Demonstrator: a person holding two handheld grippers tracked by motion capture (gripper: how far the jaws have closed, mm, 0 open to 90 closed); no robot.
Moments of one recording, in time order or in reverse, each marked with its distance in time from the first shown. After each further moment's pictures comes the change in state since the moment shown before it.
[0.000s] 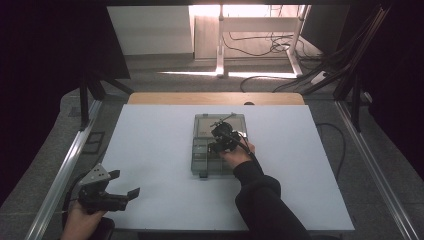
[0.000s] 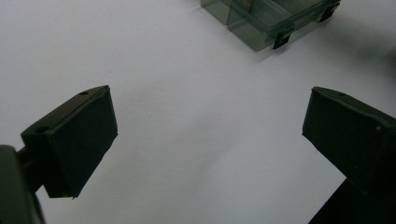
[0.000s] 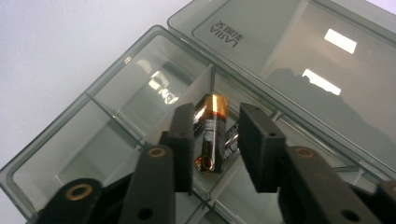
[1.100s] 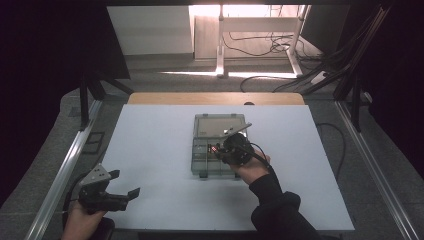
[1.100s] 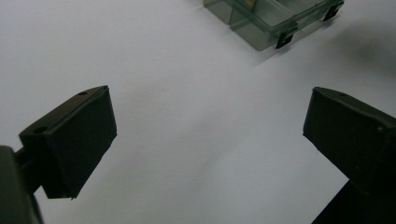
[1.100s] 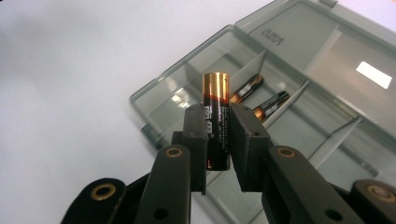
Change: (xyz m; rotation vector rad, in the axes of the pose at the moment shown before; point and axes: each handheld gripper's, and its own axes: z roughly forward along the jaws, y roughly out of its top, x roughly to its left) left arm -0.001 0.000 0.000 0.002 0.012 0.003; right arm 0.017 -0.032 -0.072 -0.109 0.119 -0.092
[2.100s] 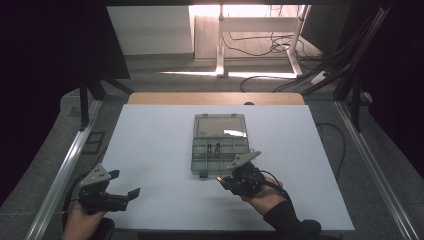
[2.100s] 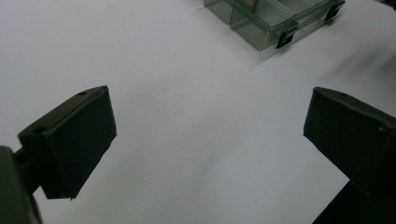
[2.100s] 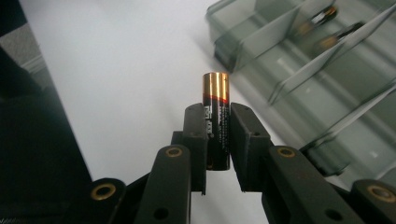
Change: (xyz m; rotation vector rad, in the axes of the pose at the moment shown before) left arm -0.001 0.000 0.000 0.000 0.006 0.002; right arm 0.037 -0.059 -0.035 0.058 0.104 -0.085
